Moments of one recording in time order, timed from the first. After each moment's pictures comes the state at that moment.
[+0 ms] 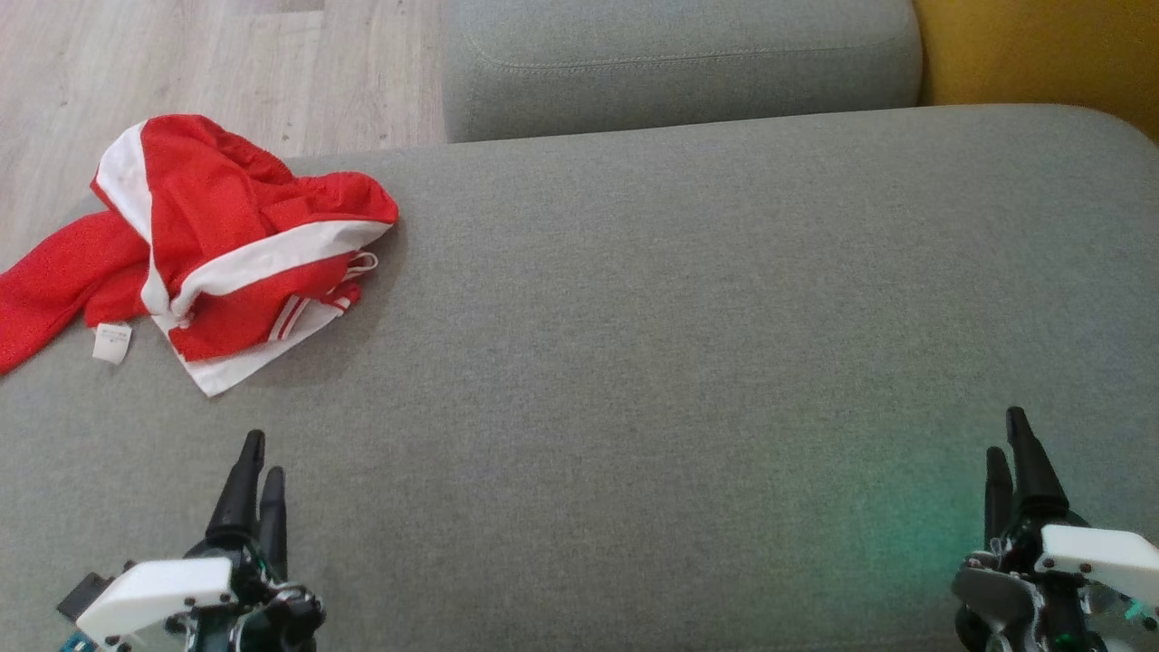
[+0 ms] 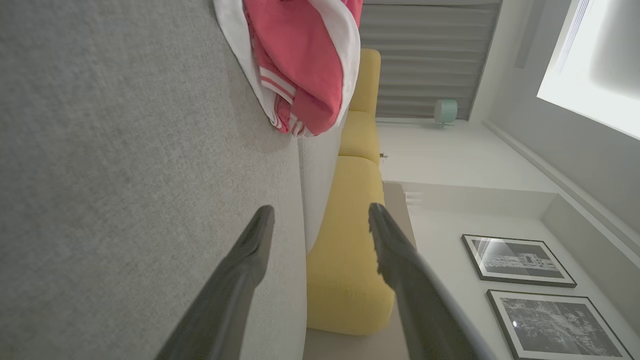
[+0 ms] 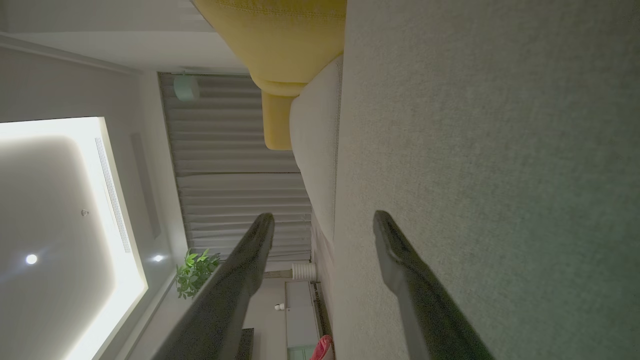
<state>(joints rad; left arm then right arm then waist) 0.01 0.03 0.05 0.32 -1.60 -0.11 0.08 -0.01 -0.04 -0.11 0.32 1.56 0.13 0.08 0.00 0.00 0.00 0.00</state>
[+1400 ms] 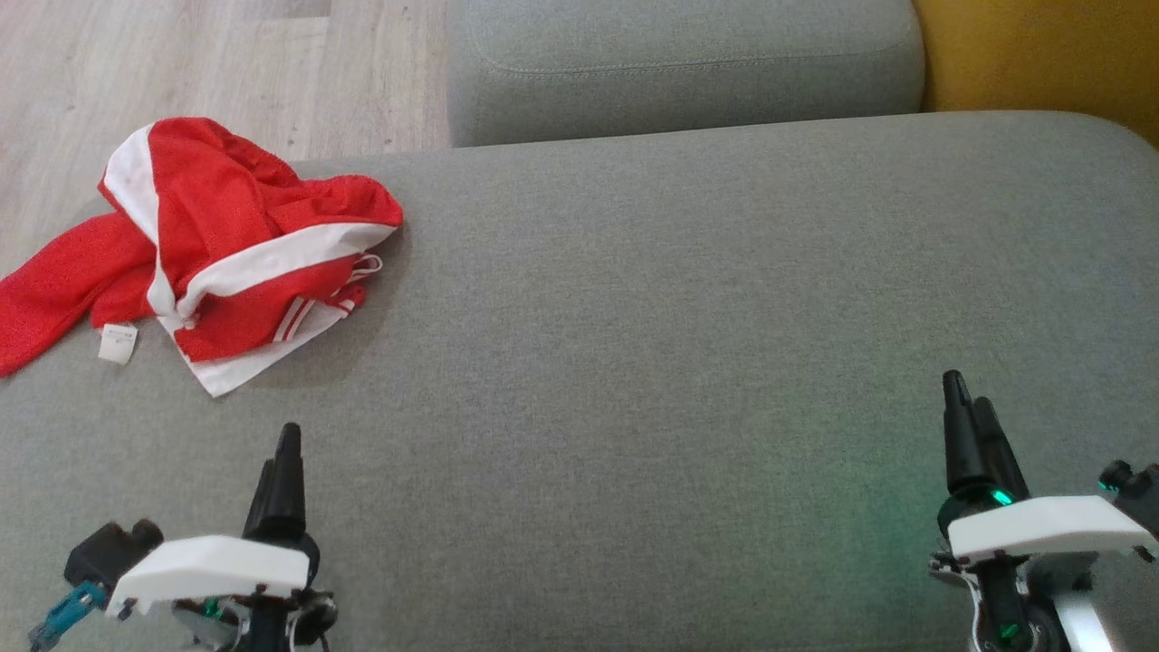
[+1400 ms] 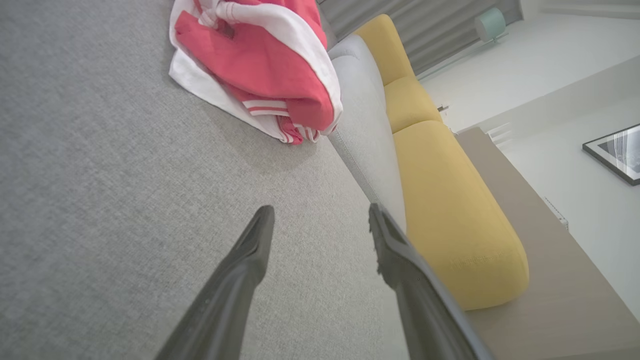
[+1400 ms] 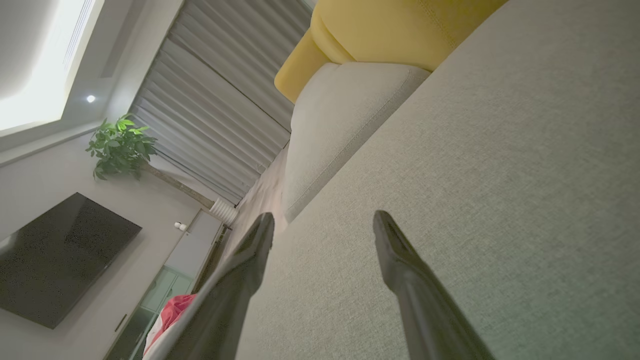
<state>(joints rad) 0.02 0.03 -0.02 0.26 -1.06 -0.04 -0.04 -0.01 -0.09 0.02 0.24 0.95 0.13 -0.04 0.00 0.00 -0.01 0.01</state>
